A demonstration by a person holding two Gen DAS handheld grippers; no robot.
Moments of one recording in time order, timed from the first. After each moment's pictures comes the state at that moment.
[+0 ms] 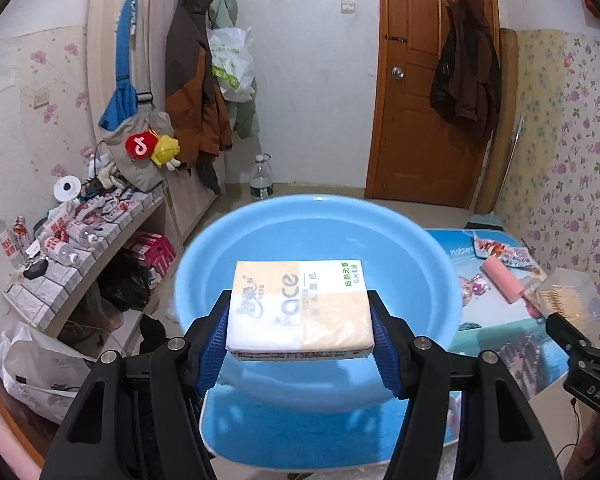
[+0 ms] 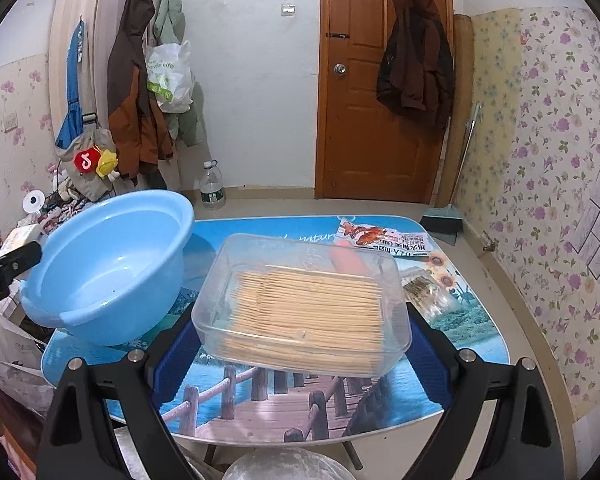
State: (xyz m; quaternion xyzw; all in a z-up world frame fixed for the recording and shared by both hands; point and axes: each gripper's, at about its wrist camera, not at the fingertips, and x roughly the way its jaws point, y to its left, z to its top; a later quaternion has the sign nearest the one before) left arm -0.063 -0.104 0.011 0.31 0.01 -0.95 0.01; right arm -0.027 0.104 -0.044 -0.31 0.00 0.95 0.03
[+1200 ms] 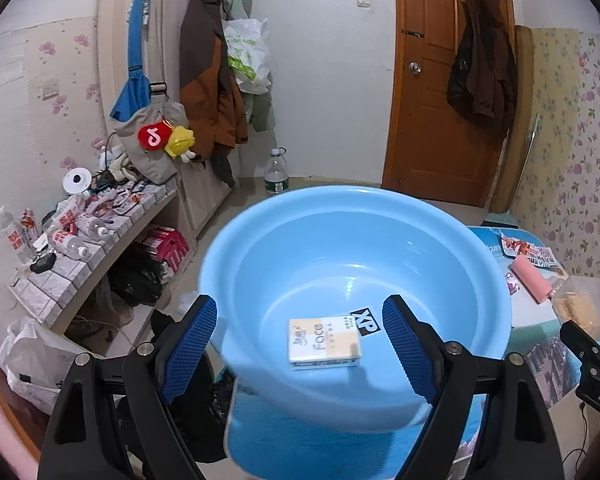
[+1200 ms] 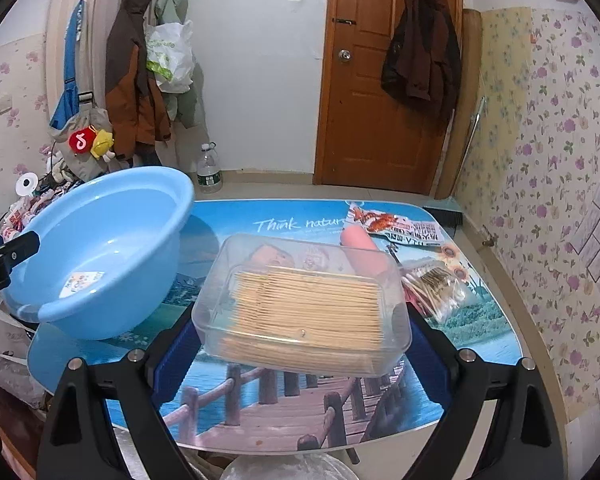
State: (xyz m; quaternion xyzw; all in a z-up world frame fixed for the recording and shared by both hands) left arm -0.072 -0.133 0.003 0.31 0.02 -0.95 0.04; right arm -0.044 0.086 -0.060 -0.32 -0.02 0.95 0.03
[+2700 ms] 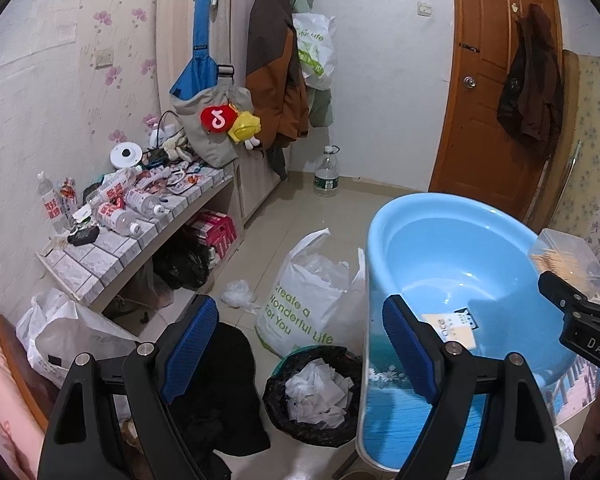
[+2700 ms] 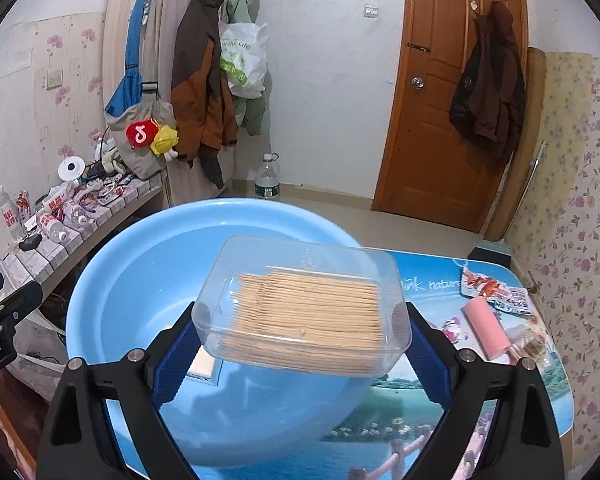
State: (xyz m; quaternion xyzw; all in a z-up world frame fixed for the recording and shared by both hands) left arm -0.057 -0.242 -0.007 0.32 0.05 -0.94 0.11; right arm -0.108 -0.065 -0.053 -0.31 -0.06 0.95 -0.05
